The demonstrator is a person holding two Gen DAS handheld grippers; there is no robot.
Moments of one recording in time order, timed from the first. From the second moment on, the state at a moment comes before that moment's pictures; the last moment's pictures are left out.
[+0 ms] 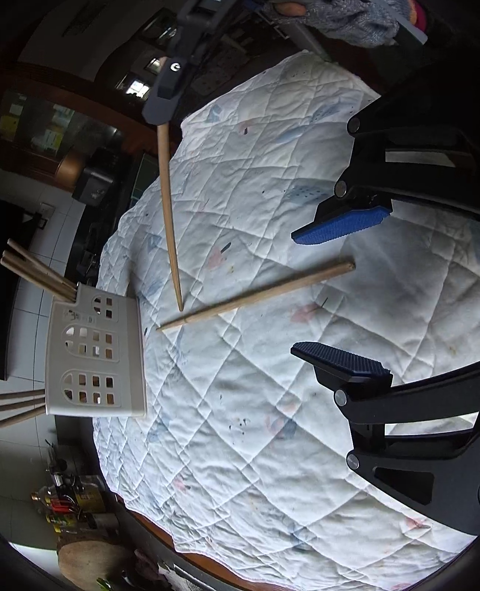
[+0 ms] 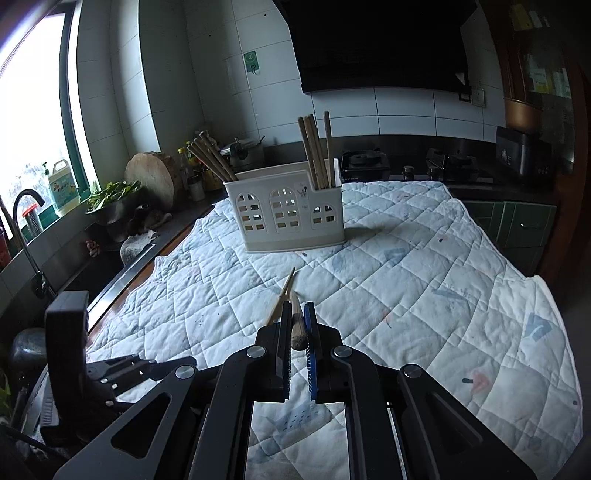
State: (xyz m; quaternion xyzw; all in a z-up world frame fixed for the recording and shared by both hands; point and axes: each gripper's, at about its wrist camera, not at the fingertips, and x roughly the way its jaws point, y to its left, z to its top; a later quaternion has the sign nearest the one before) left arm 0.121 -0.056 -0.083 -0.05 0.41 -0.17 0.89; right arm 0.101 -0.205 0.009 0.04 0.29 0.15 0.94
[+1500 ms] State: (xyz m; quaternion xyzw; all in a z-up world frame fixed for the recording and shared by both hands) left arm 0.190 -0.005 0.055 -0.06 0.31 -0.15 0.94; right arm 0.186 -0.204 0.128 -0.01 0.27 0.20 0.94
